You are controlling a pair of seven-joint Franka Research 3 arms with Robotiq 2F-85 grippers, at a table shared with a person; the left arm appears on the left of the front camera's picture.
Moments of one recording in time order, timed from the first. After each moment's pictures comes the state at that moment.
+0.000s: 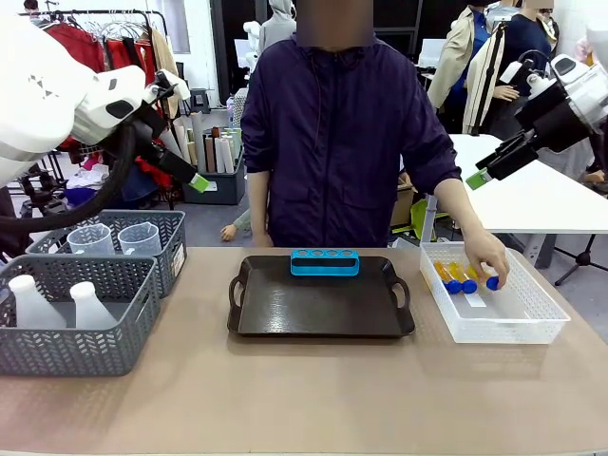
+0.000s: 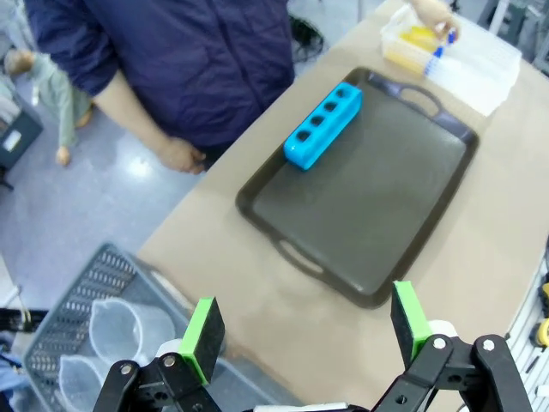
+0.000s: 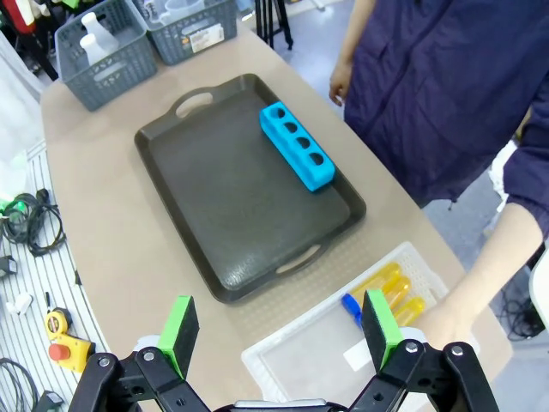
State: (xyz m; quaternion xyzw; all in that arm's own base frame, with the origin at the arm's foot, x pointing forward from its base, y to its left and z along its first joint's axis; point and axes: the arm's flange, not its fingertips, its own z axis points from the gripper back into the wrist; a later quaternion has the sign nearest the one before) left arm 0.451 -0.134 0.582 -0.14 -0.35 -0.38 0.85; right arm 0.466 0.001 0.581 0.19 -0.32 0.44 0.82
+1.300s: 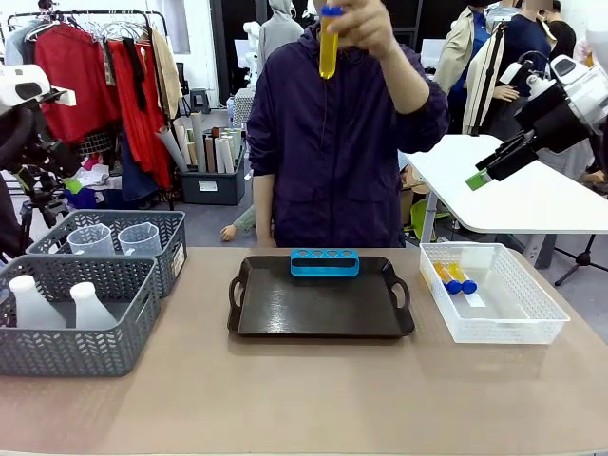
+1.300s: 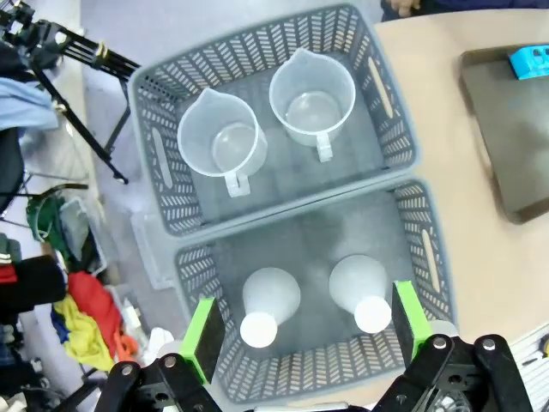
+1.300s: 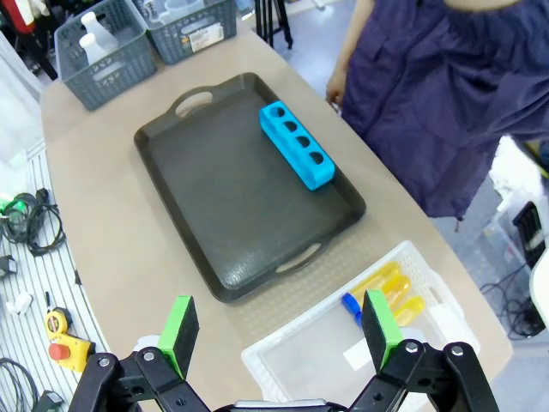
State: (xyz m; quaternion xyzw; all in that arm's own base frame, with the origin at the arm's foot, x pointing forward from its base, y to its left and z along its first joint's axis) left arm 0.480 0.047 0.595 -0.01 -0.20 -0.11 0.97; right arm 0.467 0.001 0.581 0.19 -0.32 0.44 0.82
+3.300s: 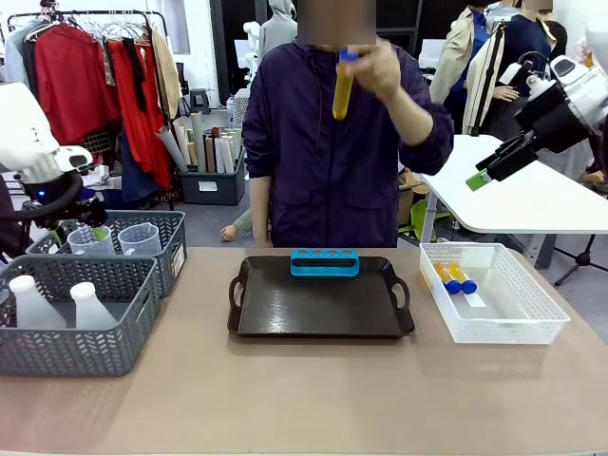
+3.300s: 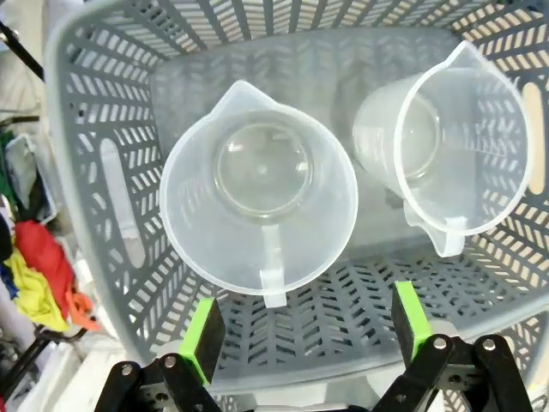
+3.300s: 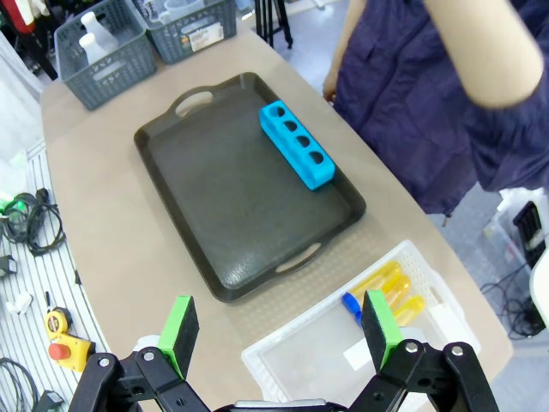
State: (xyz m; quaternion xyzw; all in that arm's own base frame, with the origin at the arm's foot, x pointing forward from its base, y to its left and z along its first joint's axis) left arm 0.627 0.101 0.430 -0.04 -0.07 -0.04 1.00; right arm 0.467 0.000 0.580 0.19 -0.32 0.44 0.82
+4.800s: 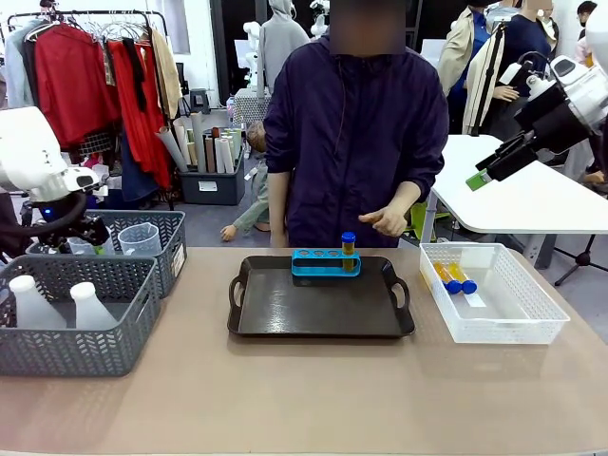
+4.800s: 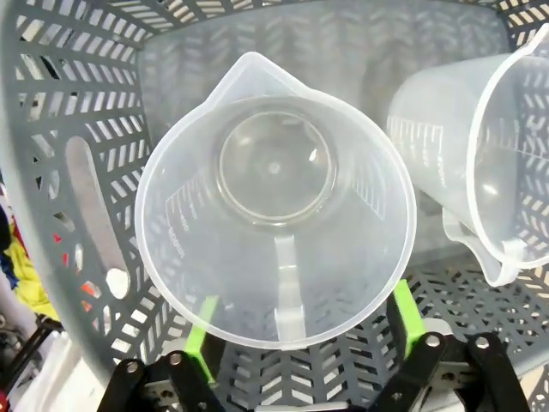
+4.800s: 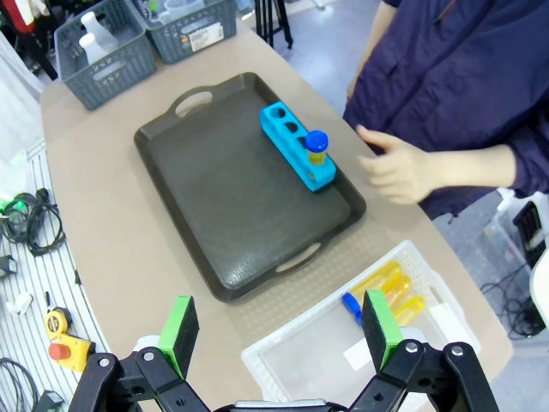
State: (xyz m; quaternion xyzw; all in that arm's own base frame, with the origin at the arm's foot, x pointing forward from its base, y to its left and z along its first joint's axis) left arm 0.635 0.105 0.388 -0.03 -0.04 -0.04 1.00; right arm 0.467 0.000 0.580 0.19 -0.32 0.44 0.82
